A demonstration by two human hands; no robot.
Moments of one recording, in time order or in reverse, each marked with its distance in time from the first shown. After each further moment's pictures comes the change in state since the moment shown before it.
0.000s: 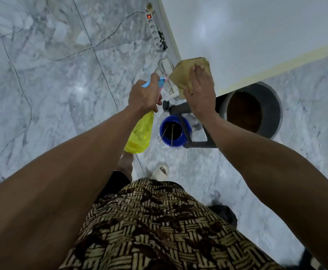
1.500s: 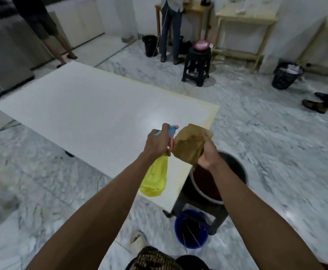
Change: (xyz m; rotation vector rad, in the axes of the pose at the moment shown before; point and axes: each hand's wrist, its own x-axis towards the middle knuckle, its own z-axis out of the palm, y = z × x) left_hand -0.079 0.283 0.170 0.421 -0.496 0.542; right_hand 0.019 0.130 -0.210 2.079 0.562 0.904
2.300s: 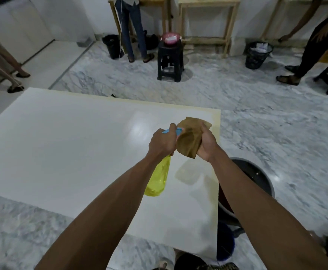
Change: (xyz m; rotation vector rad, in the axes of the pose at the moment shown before) left_hand 0.209 0.039 -0.046 0.327 -0.098 -0.090; right_hand 0.157 -0.042 0.091 0.069 0.184 -0.086
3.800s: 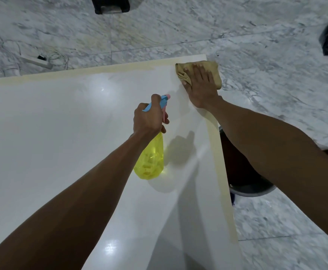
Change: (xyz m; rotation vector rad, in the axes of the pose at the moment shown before) left_hand 0.199 -0.022 0.113 -0.073 -0.281 0.005; right_hand 0.252 -0.006 -0.173 -1.887 0.465 -0.227
